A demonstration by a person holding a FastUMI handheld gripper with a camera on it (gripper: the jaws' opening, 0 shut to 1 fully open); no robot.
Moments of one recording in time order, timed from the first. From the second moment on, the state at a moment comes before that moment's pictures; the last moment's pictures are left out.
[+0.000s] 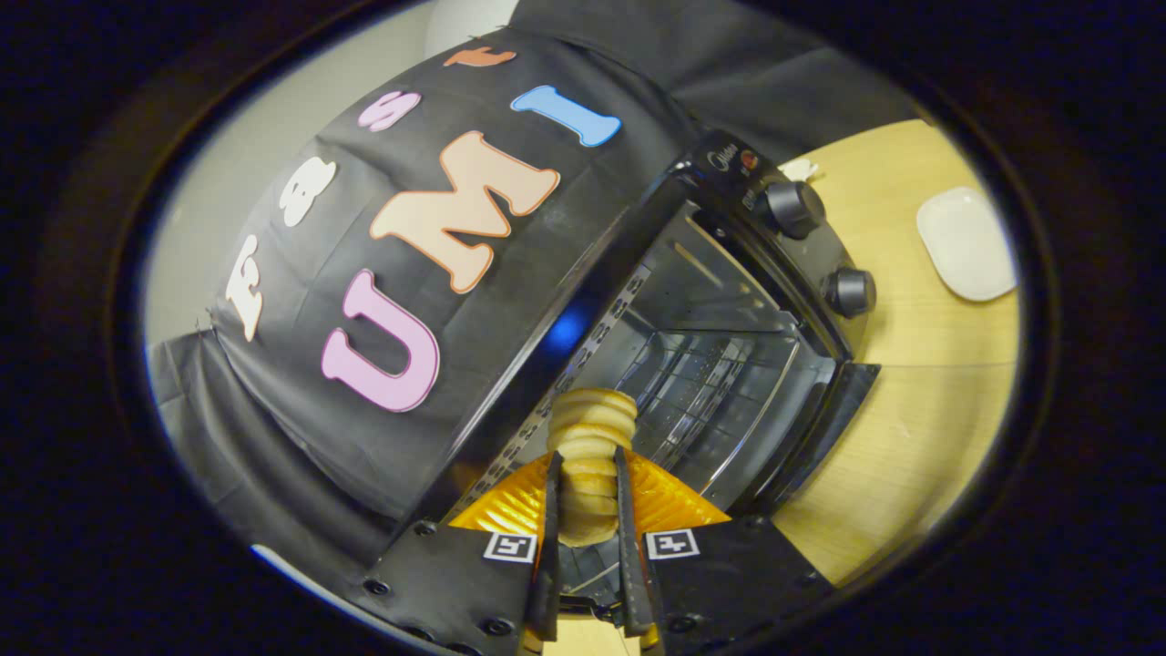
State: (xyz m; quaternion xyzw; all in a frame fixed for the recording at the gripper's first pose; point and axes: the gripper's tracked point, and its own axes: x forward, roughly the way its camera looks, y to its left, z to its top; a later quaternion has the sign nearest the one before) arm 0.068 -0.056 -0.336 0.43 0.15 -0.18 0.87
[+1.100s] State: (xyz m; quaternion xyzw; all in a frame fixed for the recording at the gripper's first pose) arm 0.027 -0.082 -0.316 0.34 0.13 -0.18 0.91
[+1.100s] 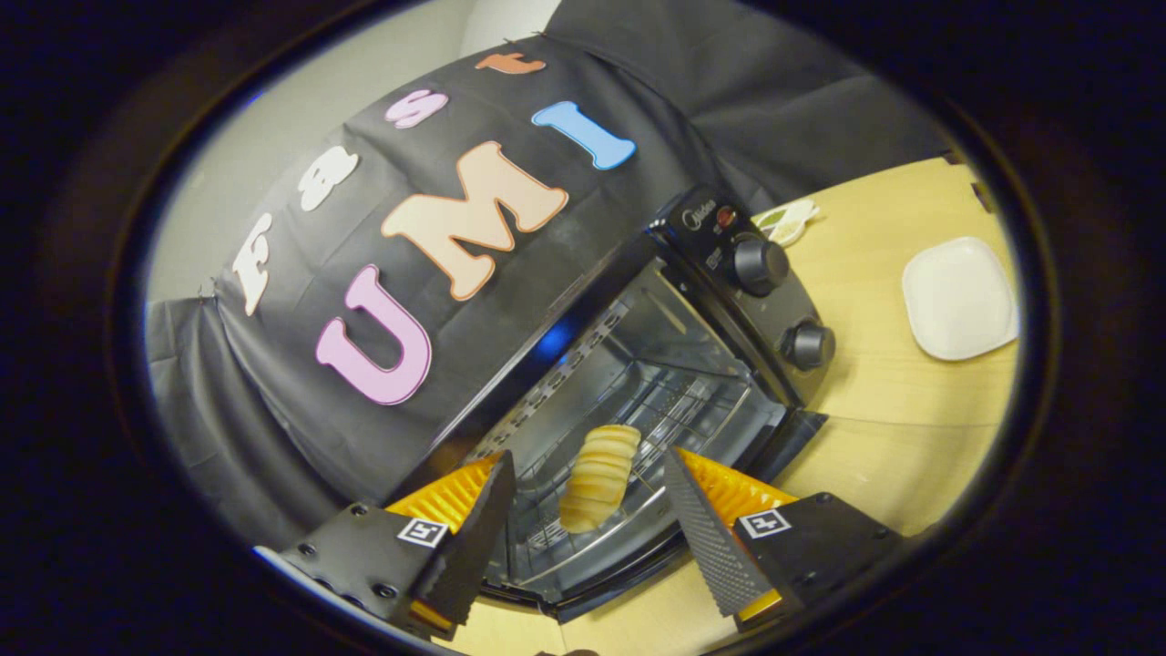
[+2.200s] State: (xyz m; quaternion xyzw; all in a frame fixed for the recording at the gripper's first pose) arm -0.147 -0.100 -0.269 0.09 0.13 -0.25 0.96
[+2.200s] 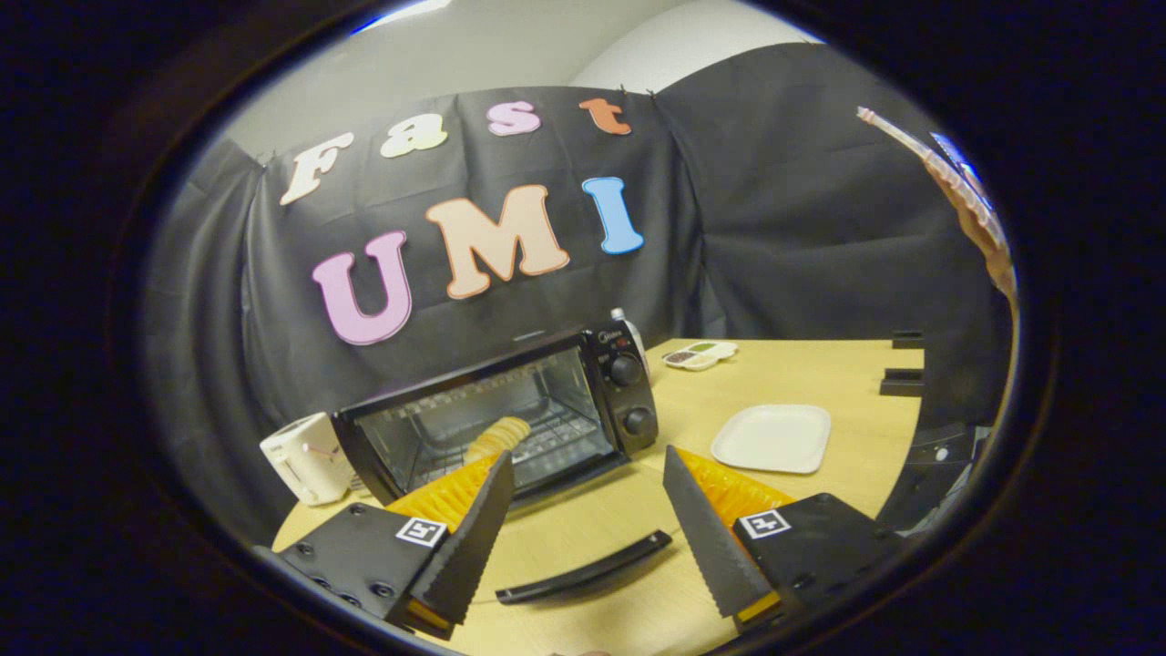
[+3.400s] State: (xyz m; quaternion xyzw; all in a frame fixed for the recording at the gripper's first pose) arm -0.201 -0.059 -0.359 0.01 0.27 -0.16 0.95
